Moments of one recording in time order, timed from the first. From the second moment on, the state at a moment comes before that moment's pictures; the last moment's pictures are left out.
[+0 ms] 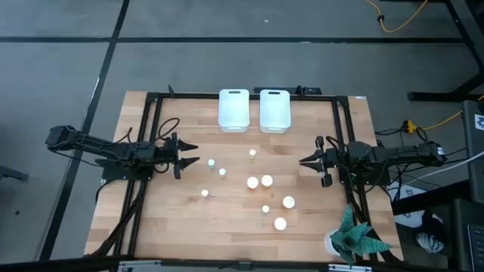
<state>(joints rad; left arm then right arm) -0.13 0.43 0.01 0.28 -0.36 -0.25 0.08 0.21 0.02 0.12 0.01 -0.03</state>
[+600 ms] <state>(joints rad) -0.13 0.43 0.01 0.28 -0.36 -0.25 0.08 0.21 0.02 0.20 0.01 0.10</state>
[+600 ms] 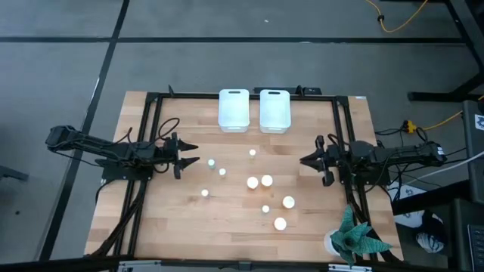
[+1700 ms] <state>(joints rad) -0.13 0.43 0.01 0.28 -0.36 -0.25 0.08 0.21 0.02 0.23 0.00 0.25</state>
